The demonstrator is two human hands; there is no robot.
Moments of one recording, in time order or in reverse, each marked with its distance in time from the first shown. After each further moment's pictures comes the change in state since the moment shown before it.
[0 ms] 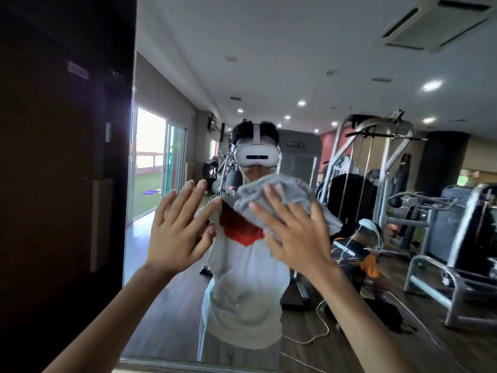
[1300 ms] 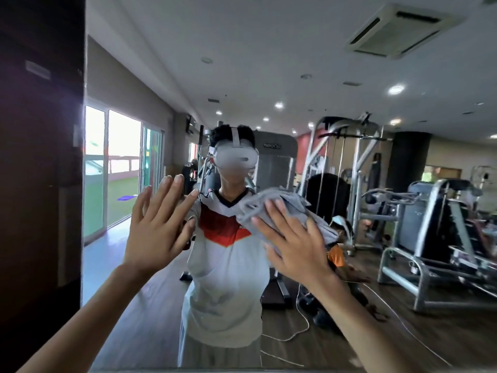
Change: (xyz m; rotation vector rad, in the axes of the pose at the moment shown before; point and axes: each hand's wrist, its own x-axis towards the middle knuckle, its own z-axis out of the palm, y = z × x) left_hand 0.022 0.022 0.010 0.026 -0.037 0.001; right_hand -0.064 0.043 -0.010 -0.012 -0.022 0.021
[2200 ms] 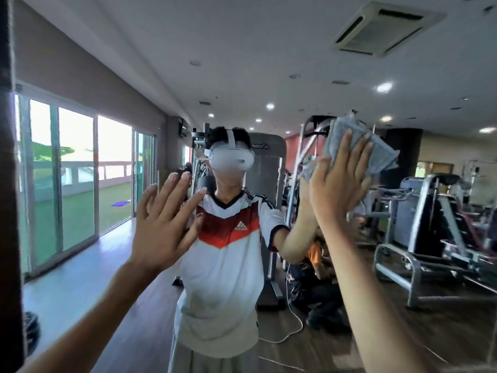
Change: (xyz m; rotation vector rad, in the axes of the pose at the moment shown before) left_hand 0.050 0.086 0.011 -0.073 0.003 0.016; right_hand 0.039 0.143 -0.021 0.068 0.113 1.014
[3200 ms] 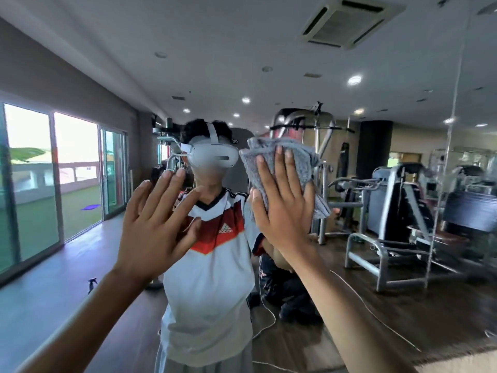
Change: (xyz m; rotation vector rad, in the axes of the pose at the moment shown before) left_hand 0.067 0.162 0.052 -0.033 0.057 0.060; right_hand 0.003 0.131 -0.013 -0.073 0.042 -0.575
